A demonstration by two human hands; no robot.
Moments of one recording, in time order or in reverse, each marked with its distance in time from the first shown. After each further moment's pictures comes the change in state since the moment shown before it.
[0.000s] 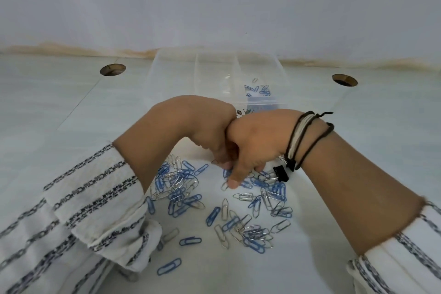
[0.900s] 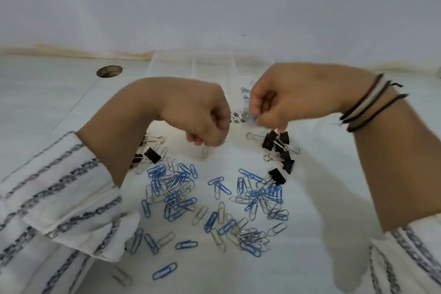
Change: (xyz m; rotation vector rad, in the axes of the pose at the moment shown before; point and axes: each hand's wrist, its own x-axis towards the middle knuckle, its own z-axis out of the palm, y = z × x) left_hand -0.030 -0.008 -0.025 -0.235 0.049 0.064; right_hand -0.038 0.046 -0.044 0.202 0.329 -0.056
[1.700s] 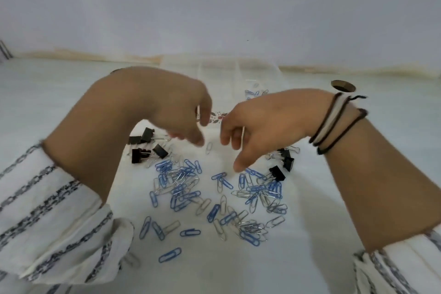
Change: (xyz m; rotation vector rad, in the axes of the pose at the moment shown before) left_hand -0.044 0.014 -0.008 0.313 0.080 -0.268; right_hand -0.006 -0.045 0.025 -0.356 -0.223 -0.076
